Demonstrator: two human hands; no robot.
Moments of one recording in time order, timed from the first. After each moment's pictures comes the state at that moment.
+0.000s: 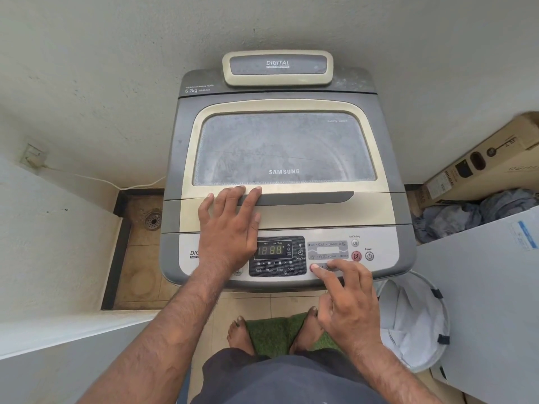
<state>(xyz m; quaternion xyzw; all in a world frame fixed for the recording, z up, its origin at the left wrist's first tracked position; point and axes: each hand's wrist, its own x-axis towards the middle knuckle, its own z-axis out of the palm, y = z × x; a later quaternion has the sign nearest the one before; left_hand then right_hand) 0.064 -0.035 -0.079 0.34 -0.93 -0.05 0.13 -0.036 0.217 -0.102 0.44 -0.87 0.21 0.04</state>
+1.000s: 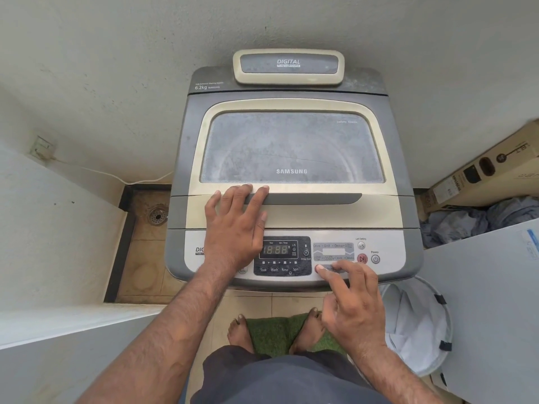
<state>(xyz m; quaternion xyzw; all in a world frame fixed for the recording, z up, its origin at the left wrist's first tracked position) 0.064 -0.036 -0.078 0.34 -0.93 -0.06 0.12 -0.038 0.216 -0.101 0.45 -0.87 0.21 0.04</state>
